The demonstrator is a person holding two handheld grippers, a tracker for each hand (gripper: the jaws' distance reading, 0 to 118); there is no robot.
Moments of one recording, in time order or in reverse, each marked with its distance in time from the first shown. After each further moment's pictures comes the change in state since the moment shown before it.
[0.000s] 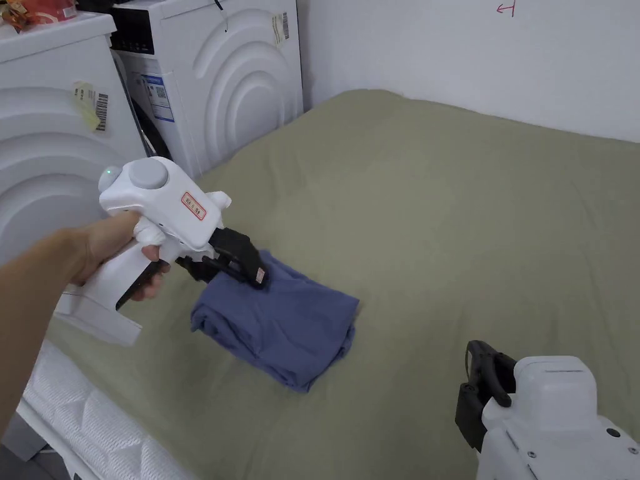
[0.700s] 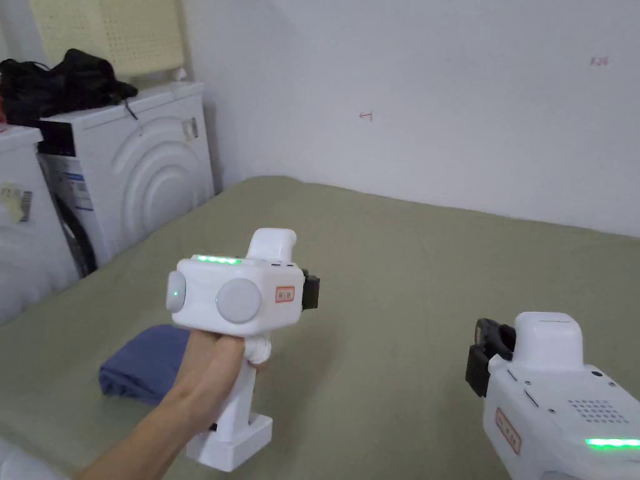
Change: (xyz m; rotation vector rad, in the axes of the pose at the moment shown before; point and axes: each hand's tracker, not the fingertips) left arm 0.367 -0.129 0.035 0.731 0.011 -0.177; right arm 0.138 0.078 0.164 0.115 -0.255 -0.024
